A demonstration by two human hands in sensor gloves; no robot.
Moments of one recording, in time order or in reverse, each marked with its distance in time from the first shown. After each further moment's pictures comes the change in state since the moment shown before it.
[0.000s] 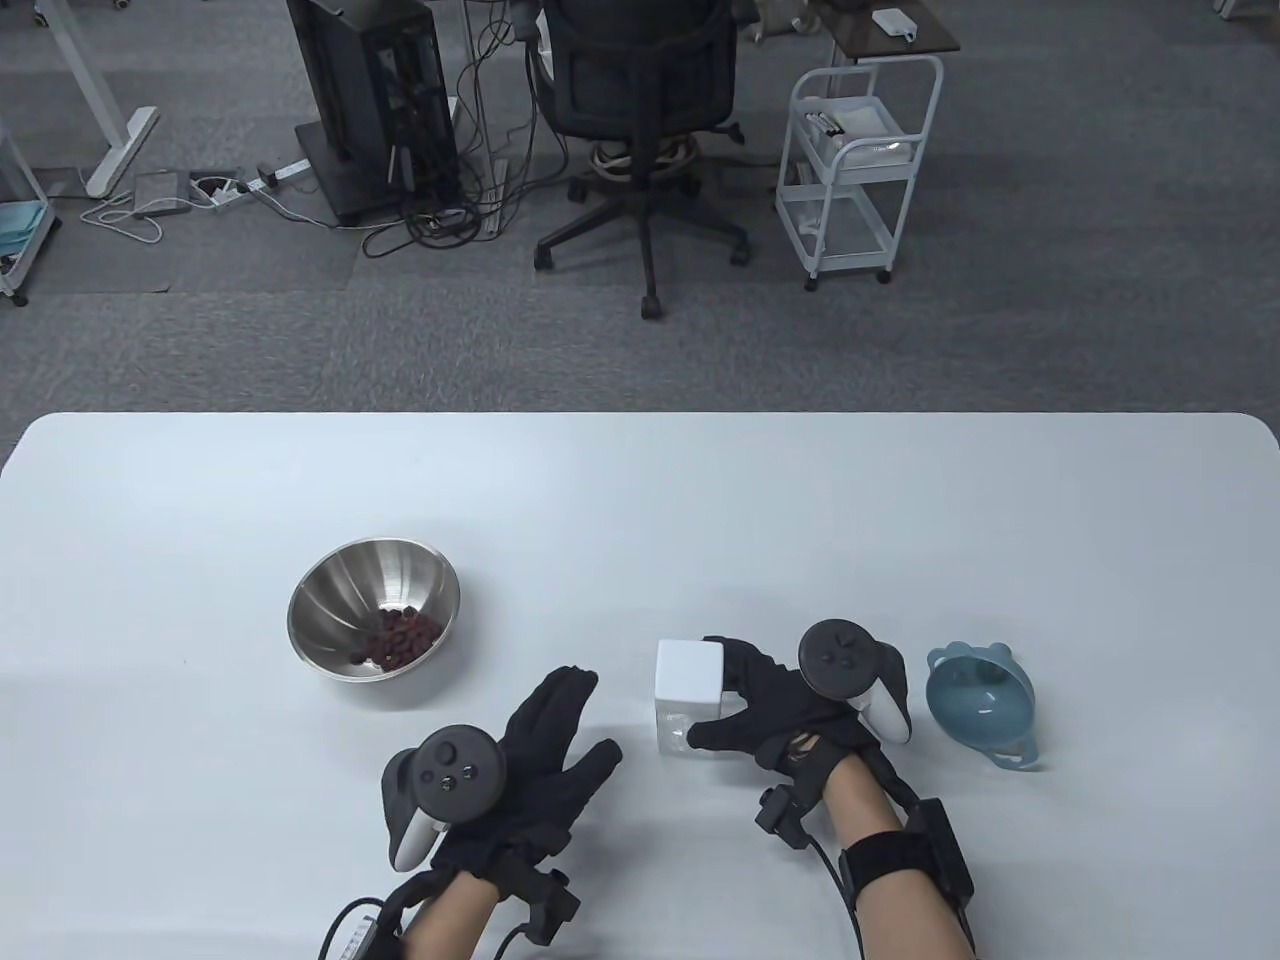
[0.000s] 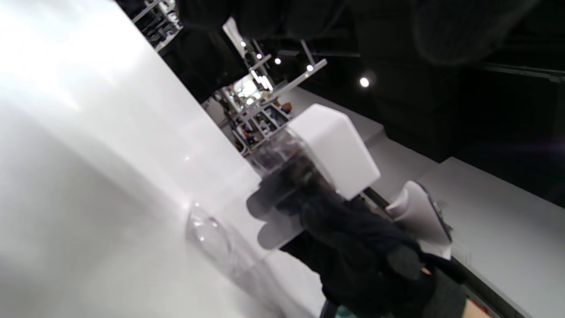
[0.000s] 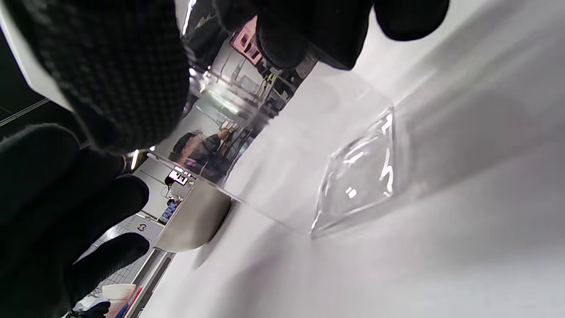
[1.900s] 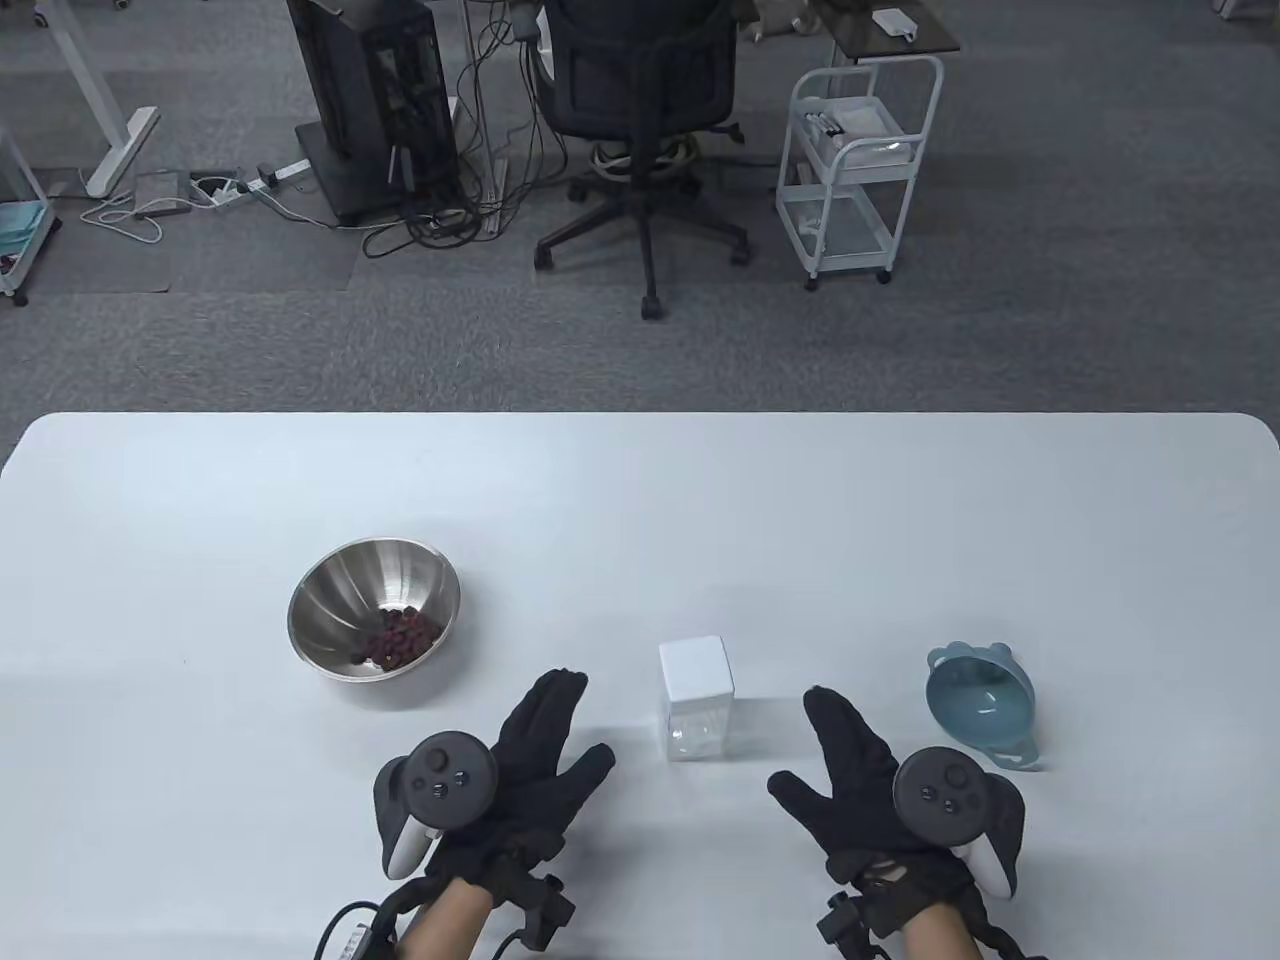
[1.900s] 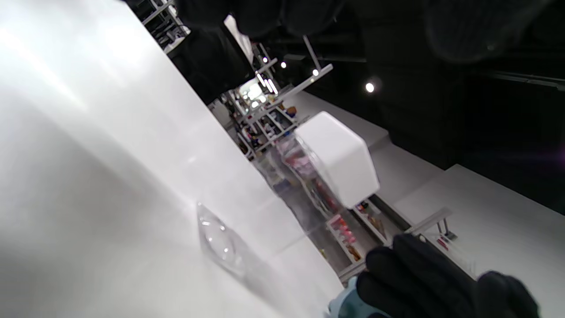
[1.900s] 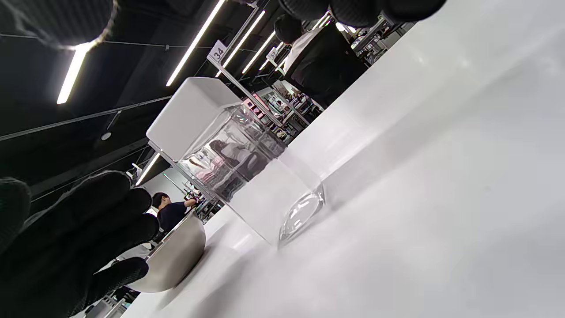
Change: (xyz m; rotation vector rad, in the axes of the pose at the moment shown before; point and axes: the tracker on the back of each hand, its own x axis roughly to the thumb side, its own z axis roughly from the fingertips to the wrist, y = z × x) left_hand -0.009 0.002 0.006 0.010 0.033 0.029; right_hand 0.016 -0.016 0.124 -0.295 0.056 0.148
